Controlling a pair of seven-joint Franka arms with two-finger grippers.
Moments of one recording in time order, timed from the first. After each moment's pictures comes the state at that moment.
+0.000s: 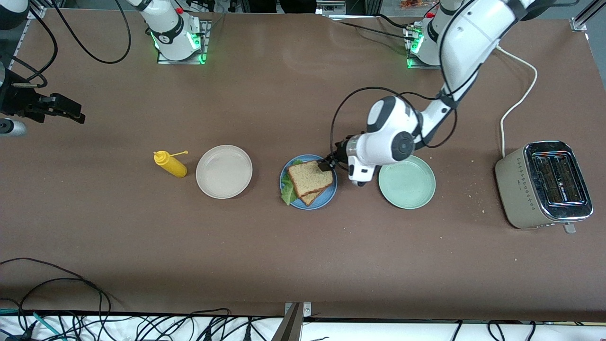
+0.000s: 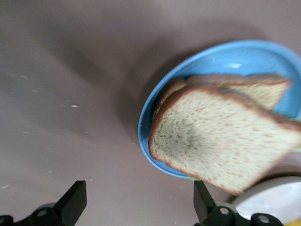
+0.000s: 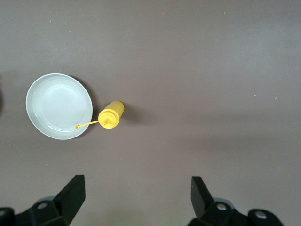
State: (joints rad) left arm -0.03 0.65 -0.57 -1.79 -0.33 2.32 -1.10; right arm -0.01 0.04 -0.02 -1.60 0.00 1.58 -0.02
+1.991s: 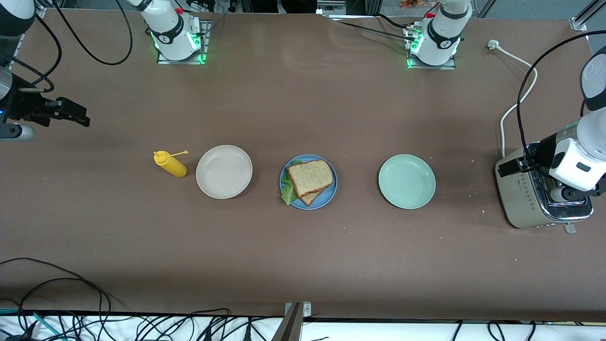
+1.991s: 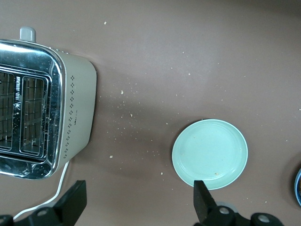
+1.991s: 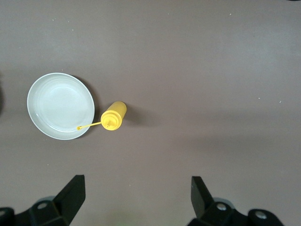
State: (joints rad) left arm 0.46 0.34 -0.56 -1.44 0.19 1.64 -0.38; right arm 0.00 0.06 -0.02 -1.60 0.00 1.58 -0.03
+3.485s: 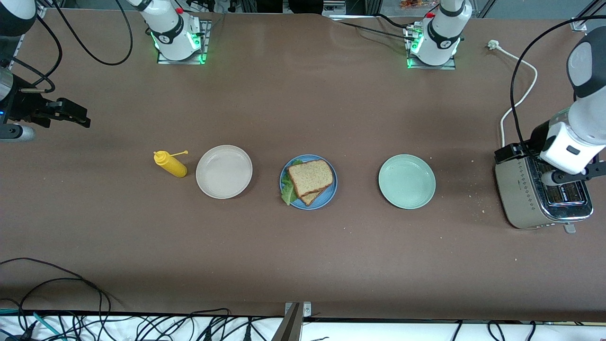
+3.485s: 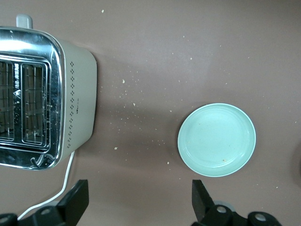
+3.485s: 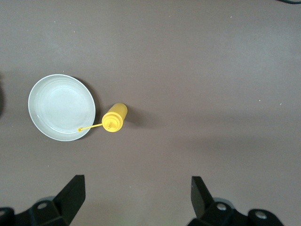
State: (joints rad) left arm -0.01 0.18 0.00 -1.62 0.03 1.71 -0.23; right arm 0.00 0.06 -0.01 -1.60 0.00 1.59 -0.03
